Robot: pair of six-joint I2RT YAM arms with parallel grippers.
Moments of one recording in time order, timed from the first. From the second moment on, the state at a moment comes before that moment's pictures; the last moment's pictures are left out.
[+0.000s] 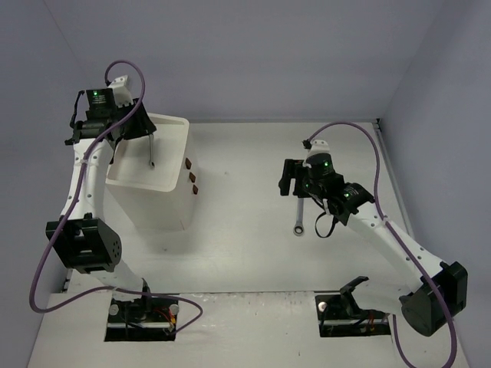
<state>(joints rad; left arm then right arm) 0.07 1.63 1.75 -0.72 0.31 -0.18 0.53 1.17 0.99 -0.43 0.14 0.41</state>
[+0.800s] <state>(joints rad) -0.10 1.25 1.66 -0.76 0.10 -0.21 0.46 1.62 1.04 -0.55 0.30 0.52</state>
